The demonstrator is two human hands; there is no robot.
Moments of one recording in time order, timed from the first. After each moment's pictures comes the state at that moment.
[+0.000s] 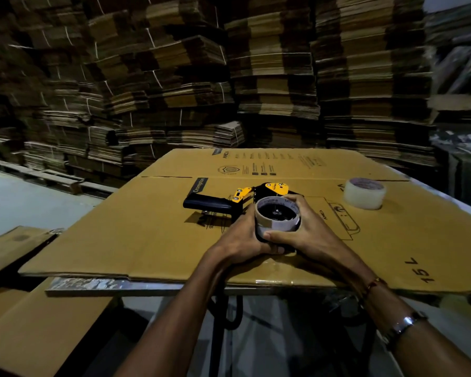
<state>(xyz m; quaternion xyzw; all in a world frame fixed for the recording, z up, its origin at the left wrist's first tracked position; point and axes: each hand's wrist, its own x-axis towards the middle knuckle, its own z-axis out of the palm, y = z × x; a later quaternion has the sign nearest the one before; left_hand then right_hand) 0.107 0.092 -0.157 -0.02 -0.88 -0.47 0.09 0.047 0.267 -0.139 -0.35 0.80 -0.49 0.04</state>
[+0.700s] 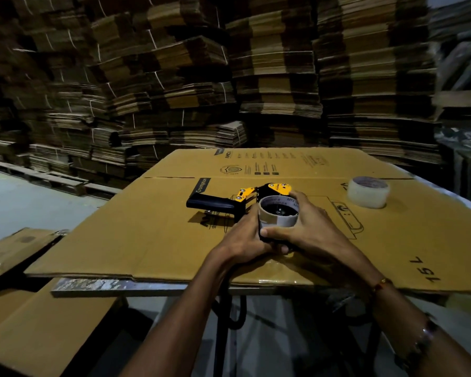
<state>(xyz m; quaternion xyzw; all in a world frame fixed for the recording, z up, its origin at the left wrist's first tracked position) 0.106 0.091 -0.161 -0.02 -0.89 -0.45 0.10 0.065 0.260 -0.120 -0.32 0.84 -0.44 0.01</state>
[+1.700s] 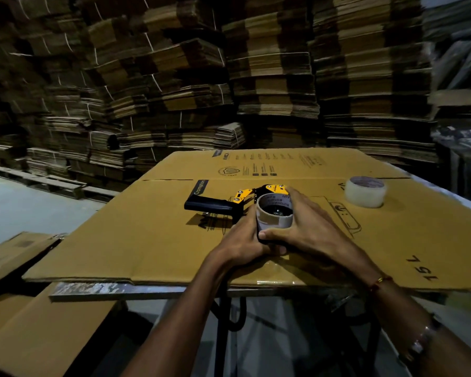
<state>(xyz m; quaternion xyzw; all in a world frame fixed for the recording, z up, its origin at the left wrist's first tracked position) 0.102 0.088 -0.165 -0.02 -0.89 -0.46 0.09 0.063 0.256 -0.111 -0.32 0.90 -0.30 -0.04</state>
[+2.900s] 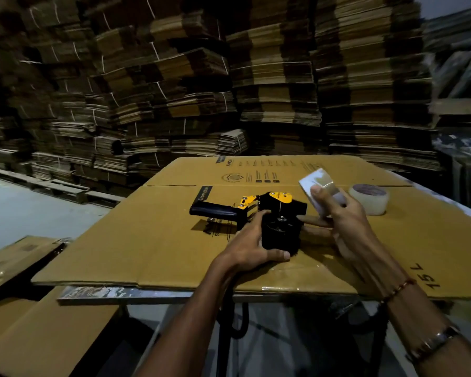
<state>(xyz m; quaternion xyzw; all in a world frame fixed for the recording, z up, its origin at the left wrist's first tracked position) 0.113 0.094 -0.156 0.01 -0.90 -0.43 0.07 0.044 0.287 -0.107 -0.18 0.61 -0.77 0.08</state>
